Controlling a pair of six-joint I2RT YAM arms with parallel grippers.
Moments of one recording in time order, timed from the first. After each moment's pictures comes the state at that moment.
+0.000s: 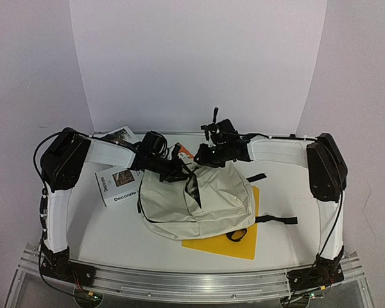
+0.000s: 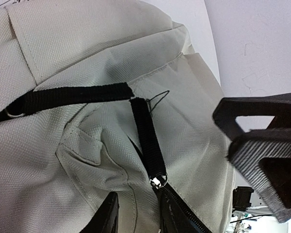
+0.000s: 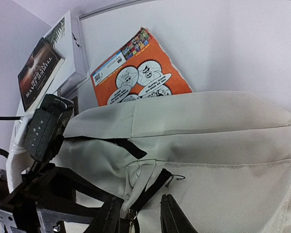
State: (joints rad) left arm -0.63 2.11 1.39 0.01 0.61 -0.76; right arm 0.71 2.09 1.62 -0.25 -0.05 0.60
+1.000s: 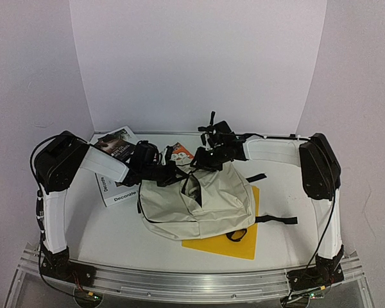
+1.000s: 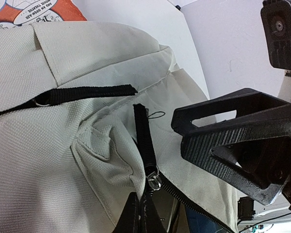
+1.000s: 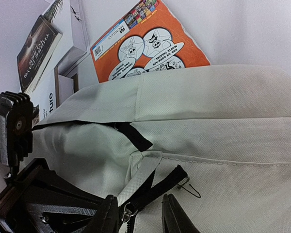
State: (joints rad) left arm -0.64 2.05 1.13 0.41 0.52 -0.82; right arm 0.70 2.17 1.70 -0.33 -0.17 0.62
